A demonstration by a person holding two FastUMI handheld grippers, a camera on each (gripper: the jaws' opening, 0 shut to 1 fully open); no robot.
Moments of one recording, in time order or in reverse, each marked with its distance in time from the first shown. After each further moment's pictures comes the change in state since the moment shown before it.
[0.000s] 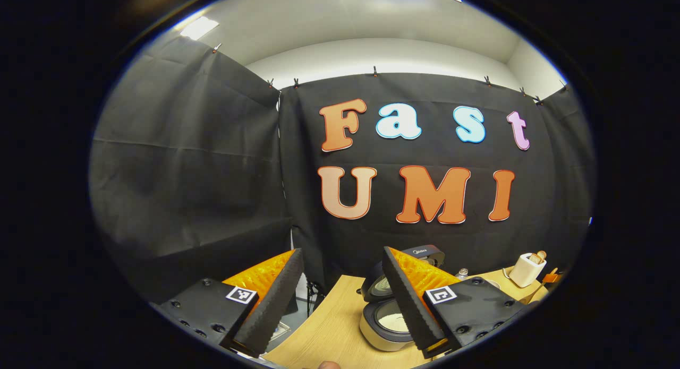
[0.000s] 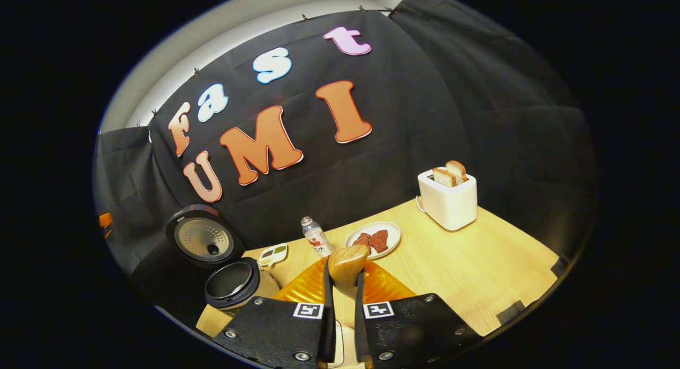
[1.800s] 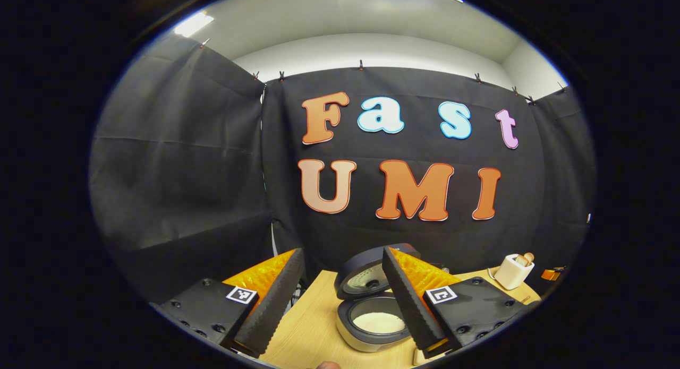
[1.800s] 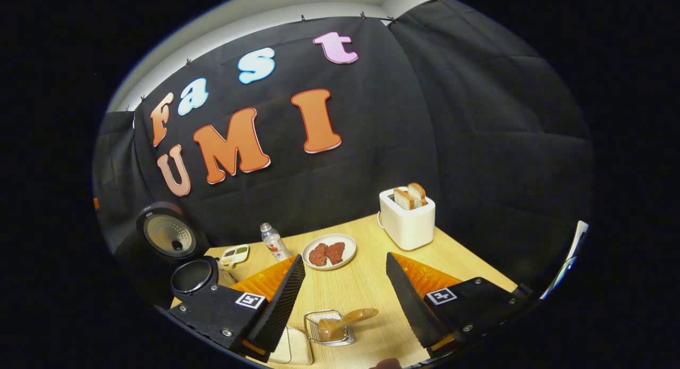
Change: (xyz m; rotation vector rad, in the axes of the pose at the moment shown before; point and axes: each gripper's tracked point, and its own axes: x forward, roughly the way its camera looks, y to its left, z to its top) left arm 0.030 -0.047 -0.004 -0.041 0.042 -0.089; right arm -0.030 -0.041 0.088 -0.147 -0.090 -0.149
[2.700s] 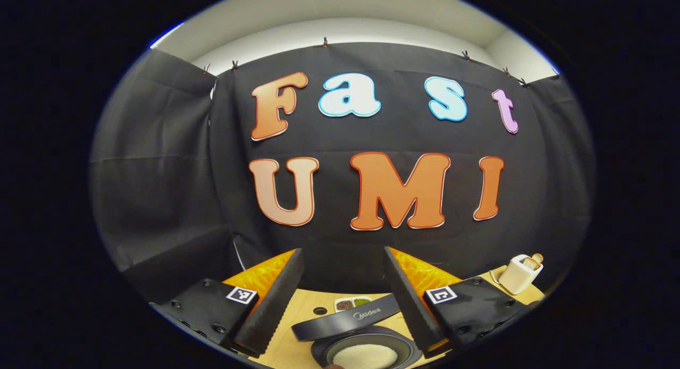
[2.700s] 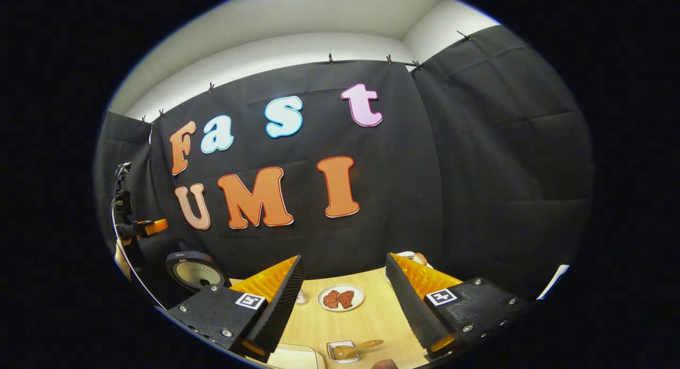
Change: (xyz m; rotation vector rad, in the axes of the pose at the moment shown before) left arm 0.217 -0.108 -0.011 0.073 0.095 -0.132; right arm -0.067 0.050 0.145 -0.071 -0.184 0.027
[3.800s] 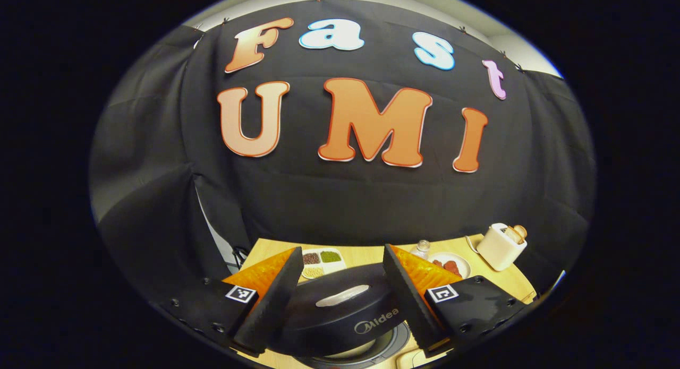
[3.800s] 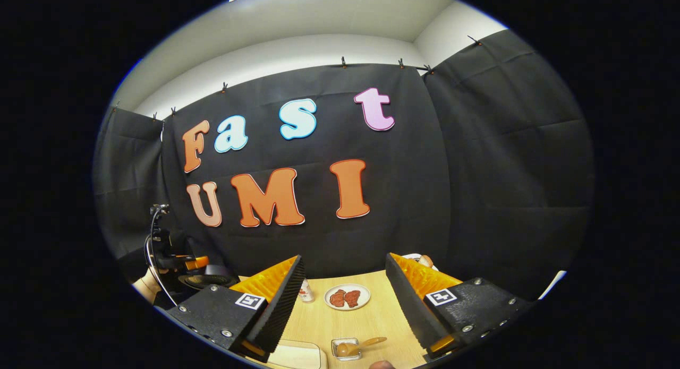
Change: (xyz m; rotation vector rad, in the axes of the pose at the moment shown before) left arm -0.021 -0.058 -0.158 -0.070 0.264 -0.156; right arm -0.022 0.024 -0.001 -0.020 -0.006 0.067
